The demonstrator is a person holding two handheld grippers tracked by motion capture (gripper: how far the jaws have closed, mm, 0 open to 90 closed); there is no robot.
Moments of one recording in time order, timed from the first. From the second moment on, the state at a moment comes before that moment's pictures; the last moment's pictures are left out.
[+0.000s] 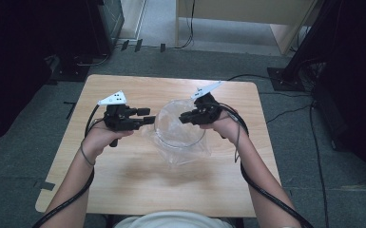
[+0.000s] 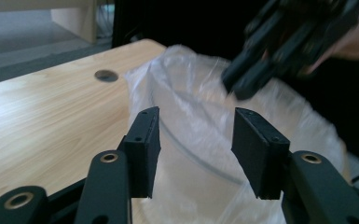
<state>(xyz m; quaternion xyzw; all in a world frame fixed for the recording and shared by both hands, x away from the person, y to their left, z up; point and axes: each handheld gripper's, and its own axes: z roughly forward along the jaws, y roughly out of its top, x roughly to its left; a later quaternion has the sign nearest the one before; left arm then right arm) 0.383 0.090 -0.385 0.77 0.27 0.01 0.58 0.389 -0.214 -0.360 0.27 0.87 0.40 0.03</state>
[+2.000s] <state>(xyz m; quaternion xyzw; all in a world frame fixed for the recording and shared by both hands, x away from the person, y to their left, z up) 0.377 0.094 -0.408 0.79 0.27 0.01 0.55 0.423 -0.126 -0.410 0.22 0.94 0.25 -0.01</state>
